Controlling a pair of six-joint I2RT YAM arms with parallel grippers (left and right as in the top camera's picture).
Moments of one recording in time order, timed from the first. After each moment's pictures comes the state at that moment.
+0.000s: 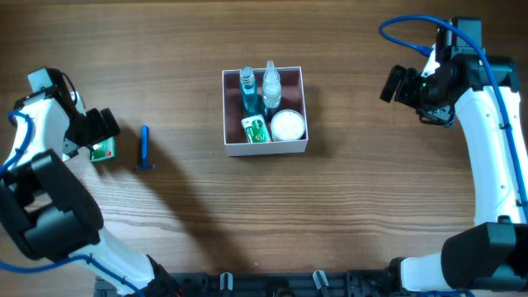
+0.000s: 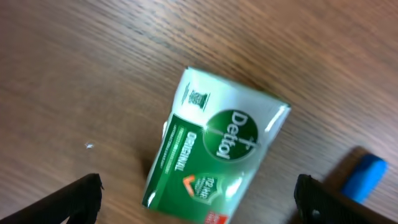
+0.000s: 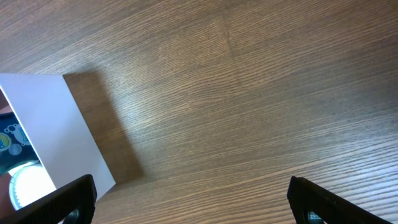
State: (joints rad) left arm 0.44 1.91 1.33 -0.83 -0.05 -0.06; right arm -0.06 1.62 1.53 -1.16 -0.04 0.33
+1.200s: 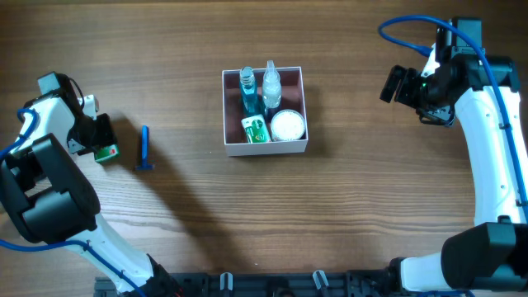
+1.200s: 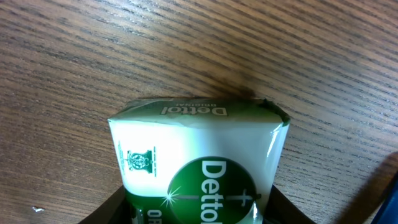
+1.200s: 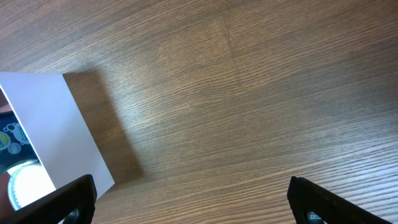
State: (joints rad) left arm 0.44 2.02 1.33 -0.78 0.01 0.10; right arm -0.06 1.62 1.53 -1.16 -0.04 0.32
